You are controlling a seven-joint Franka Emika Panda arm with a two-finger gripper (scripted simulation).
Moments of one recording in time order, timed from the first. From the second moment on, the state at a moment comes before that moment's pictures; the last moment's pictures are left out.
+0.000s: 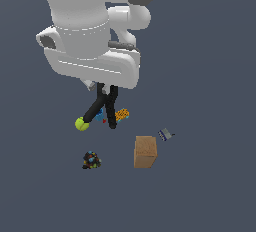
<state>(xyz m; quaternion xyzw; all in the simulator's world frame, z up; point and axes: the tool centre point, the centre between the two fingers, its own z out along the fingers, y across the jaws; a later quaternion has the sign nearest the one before) 0.060 -0.076 0.365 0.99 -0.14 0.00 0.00</state>
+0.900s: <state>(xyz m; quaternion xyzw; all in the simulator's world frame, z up) 0.101 -0.054 0.462 0.99 -0.14 0.00 0.00</state>
